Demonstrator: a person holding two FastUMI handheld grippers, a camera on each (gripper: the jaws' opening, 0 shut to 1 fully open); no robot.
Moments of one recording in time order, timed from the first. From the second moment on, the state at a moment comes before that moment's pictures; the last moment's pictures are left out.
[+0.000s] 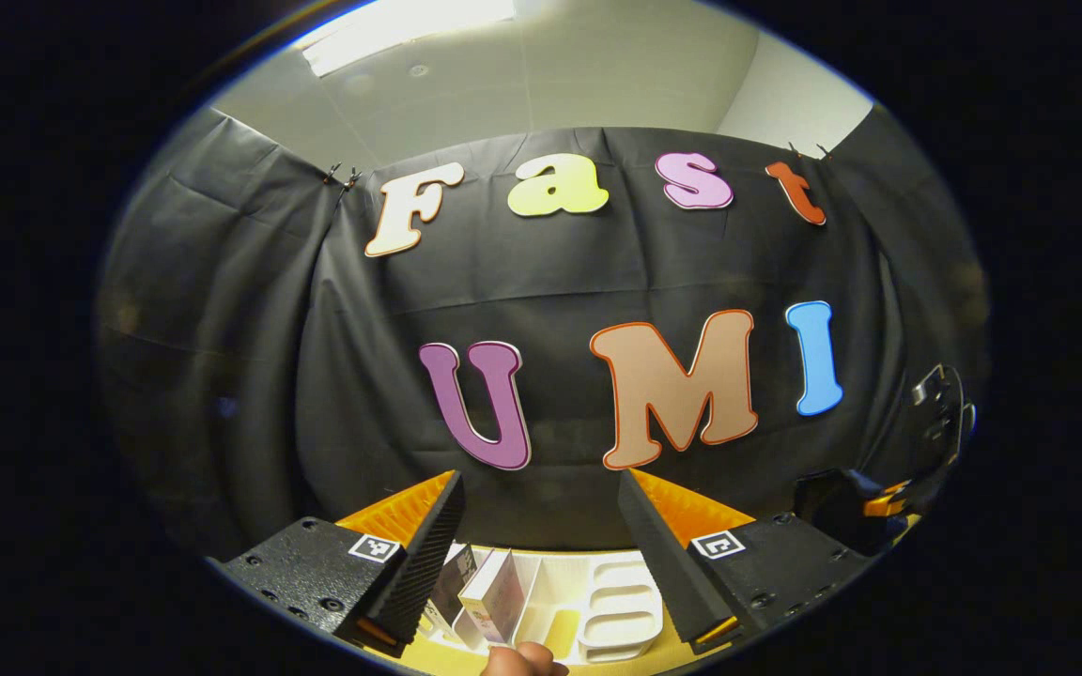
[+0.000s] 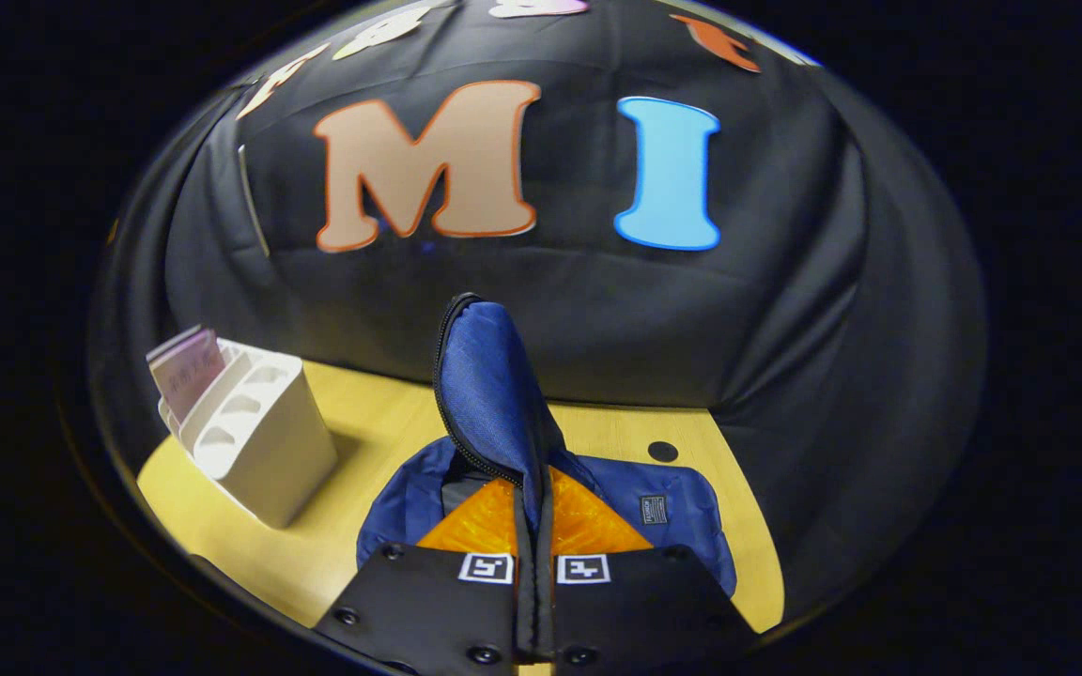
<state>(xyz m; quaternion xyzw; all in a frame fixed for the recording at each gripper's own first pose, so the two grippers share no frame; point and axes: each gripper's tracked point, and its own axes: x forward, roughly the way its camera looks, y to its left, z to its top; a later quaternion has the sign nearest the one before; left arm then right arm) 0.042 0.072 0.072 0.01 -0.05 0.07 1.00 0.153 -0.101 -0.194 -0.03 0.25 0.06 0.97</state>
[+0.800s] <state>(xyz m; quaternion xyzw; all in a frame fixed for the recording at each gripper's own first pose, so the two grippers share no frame) 0.080 0.132 0.004 -0.02 0.02 0.06 1.00 0.154 -0.148 -0.196 0.18 0.22 -0.03 0.96</state>
